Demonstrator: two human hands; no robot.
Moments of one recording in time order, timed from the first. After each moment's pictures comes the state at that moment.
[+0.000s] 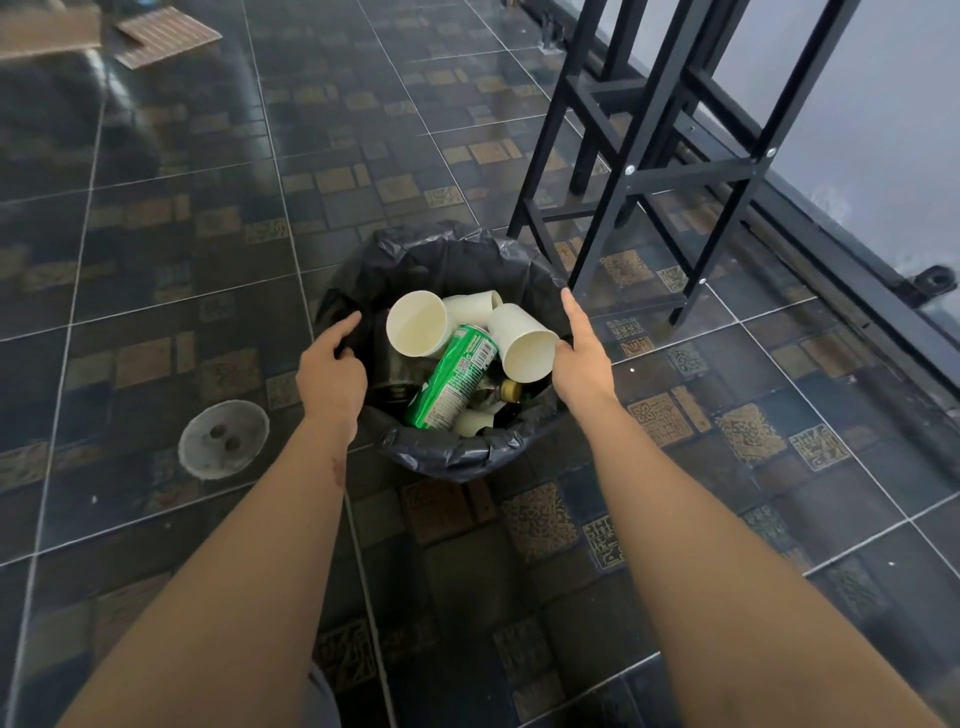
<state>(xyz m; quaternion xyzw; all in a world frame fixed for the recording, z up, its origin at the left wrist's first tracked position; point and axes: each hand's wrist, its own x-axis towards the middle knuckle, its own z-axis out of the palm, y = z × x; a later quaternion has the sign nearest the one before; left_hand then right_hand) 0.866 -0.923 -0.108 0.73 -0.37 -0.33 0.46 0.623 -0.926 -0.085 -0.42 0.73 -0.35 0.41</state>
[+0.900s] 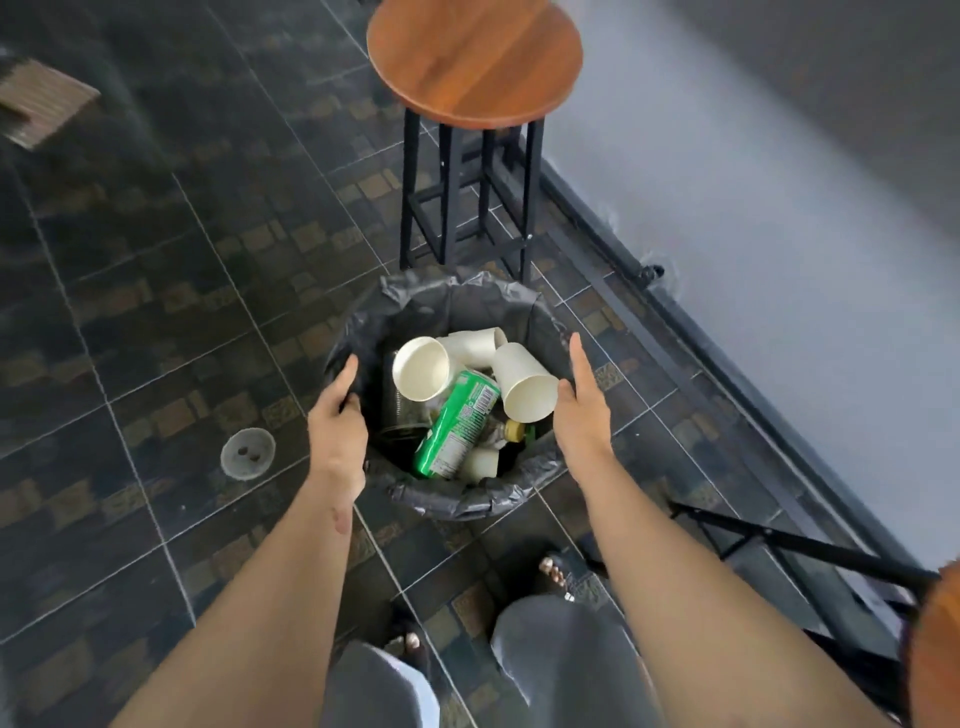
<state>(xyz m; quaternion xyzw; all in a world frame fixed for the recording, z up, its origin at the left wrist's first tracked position) 0.750 -0.801 0.252 0.67 -0.30 -0.53 0.42 0.518 -0.758 0.269 -0.27 0.81 -0.34 0.40</state>
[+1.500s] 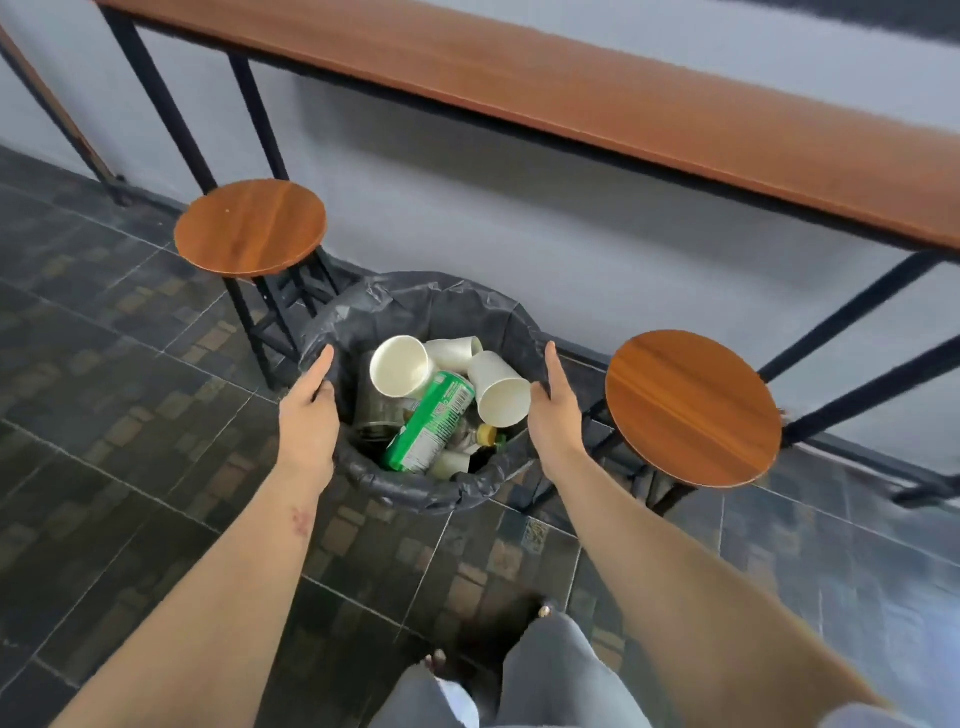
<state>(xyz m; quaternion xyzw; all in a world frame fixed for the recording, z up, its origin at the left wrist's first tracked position) 0.718 -0.715 0.512 0.52 -0.53 -0.59 0.31 0.538 -0.546 0.510 -0.06 0.80 -0.53 0.27</state>
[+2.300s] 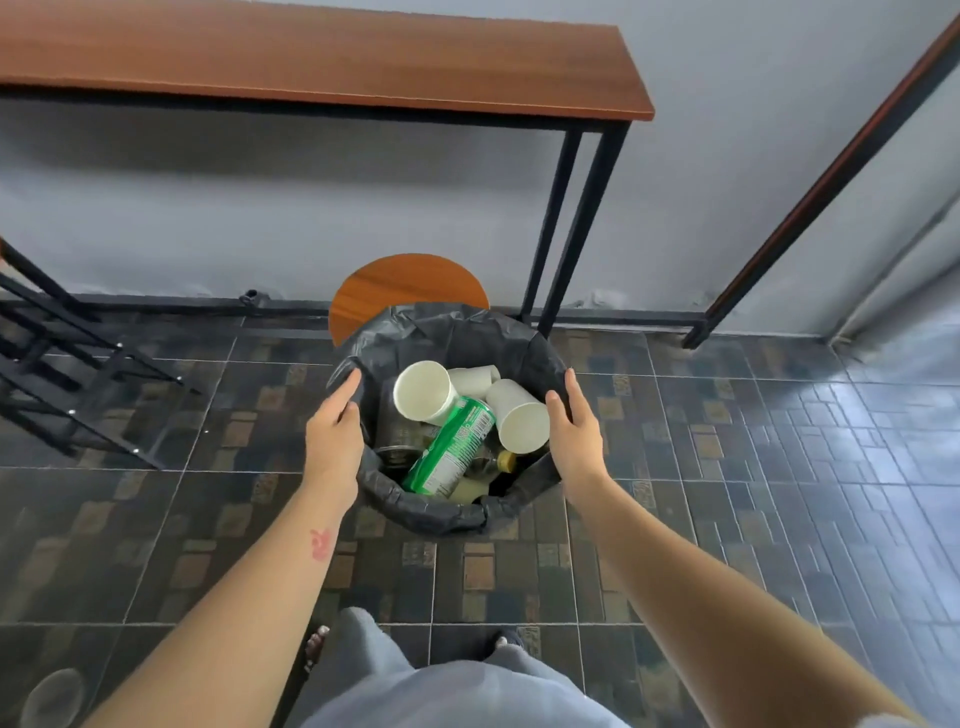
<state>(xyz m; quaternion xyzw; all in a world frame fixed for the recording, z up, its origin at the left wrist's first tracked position) 0.572 -0.341 0.506 0.41 -0.63 -0.64 0.16 0.480 -0.110 0.498 0.10 0.78 -0.60 0.15</state>
